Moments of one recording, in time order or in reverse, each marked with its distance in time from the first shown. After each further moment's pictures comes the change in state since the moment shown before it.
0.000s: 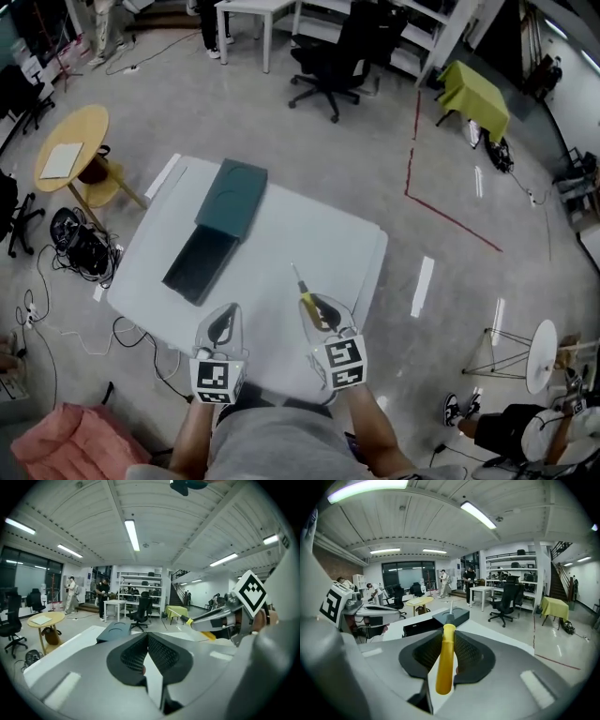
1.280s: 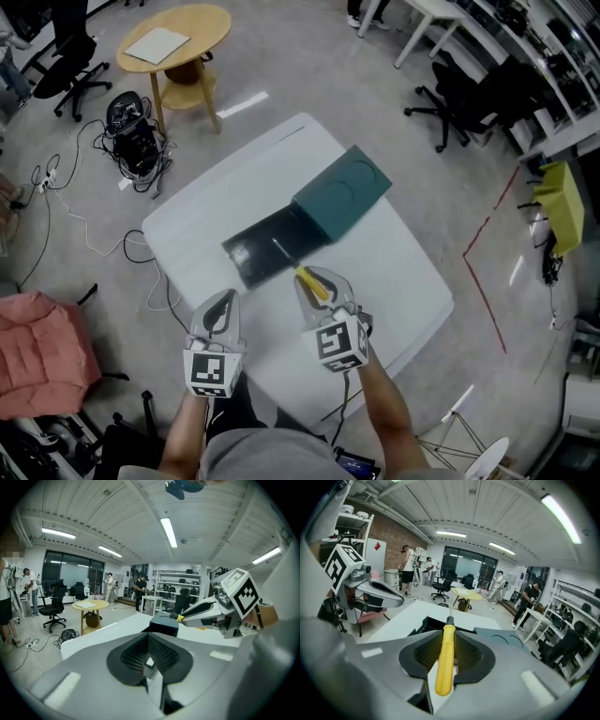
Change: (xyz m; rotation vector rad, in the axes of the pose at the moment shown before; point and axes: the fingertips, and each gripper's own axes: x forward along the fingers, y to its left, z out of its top) left arm -0.041 0.164 -0.078 -0.191 0.021 0.440; right arm 0.189 0.149 0.025 -0.645 0.065 0.482
